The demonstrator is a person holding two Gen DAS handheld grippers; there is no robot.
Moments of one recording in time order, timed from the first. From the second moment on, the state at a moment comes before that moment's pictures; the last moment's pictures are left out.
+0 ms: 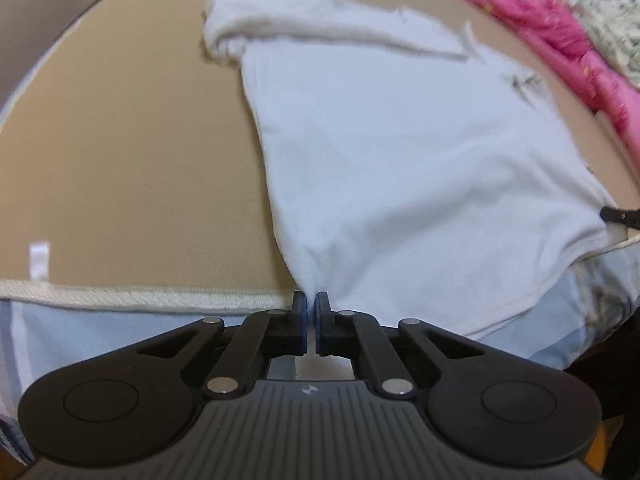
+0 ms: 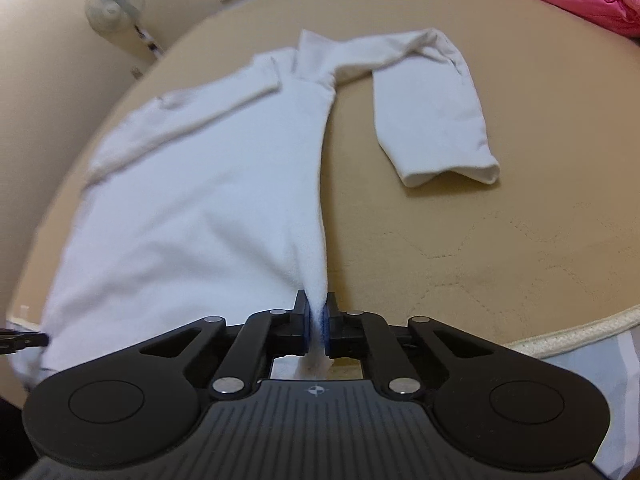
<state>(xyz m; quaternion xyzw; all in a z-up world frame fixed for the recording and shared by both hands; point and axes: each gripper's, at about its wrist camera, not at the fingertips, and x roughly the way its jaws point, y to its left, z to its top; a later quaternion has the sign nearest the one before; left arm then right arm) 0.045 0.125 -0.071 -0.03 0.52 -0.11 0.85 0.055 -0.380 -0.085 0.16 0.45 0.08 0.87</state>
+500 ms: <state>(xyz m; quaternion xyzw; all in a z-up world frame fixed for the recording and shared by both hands) 0.048 0.137 -0.060 -0.08 0.49 -0.11 0.86 0.048 -0.414 -0.079 0.19 0.45 0.04 0.87</state>
